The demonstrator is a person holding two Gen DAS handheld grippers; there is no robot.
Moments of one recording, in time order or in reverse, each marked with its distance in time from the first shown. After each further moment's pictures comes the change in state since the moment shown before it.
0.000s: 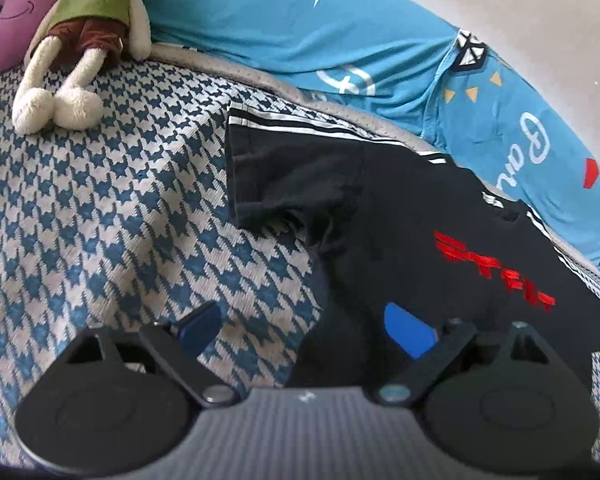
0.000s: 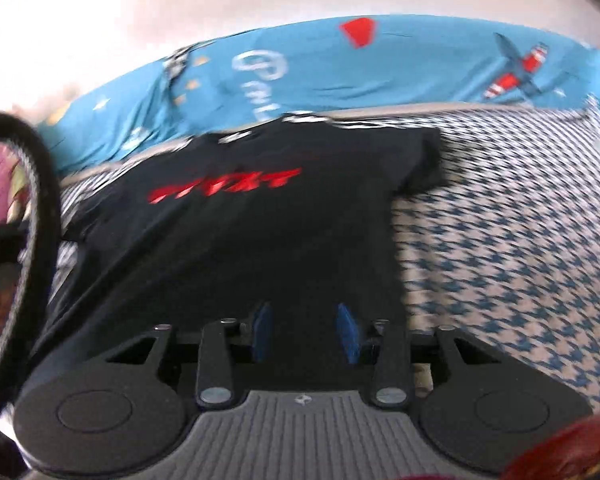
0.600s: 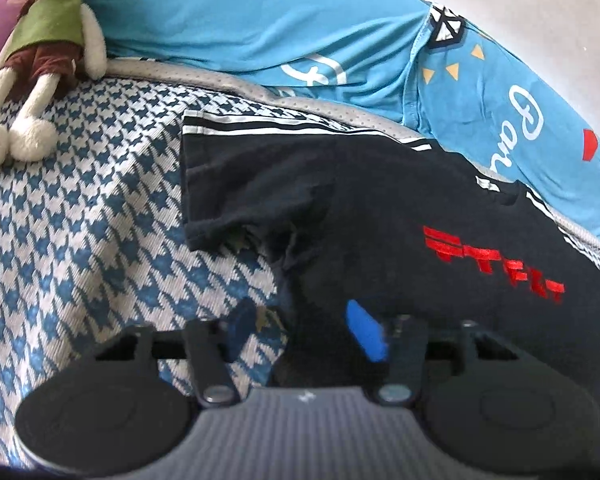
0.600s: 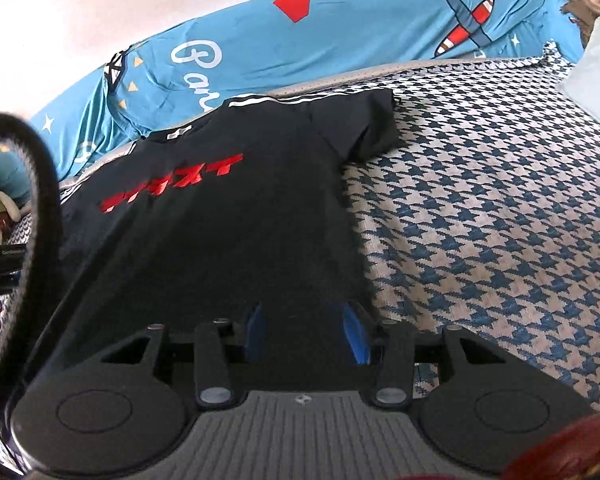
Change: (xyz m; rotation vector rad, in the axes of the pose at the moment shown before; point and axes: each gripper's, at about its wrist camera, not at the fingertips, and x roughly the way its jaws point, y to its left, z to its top) left arm 0.022 -0.027 0.002 0.121 -0.016 0.015; right arm 0.016 -0.015 -0.005 0.107 0.059 -0.056
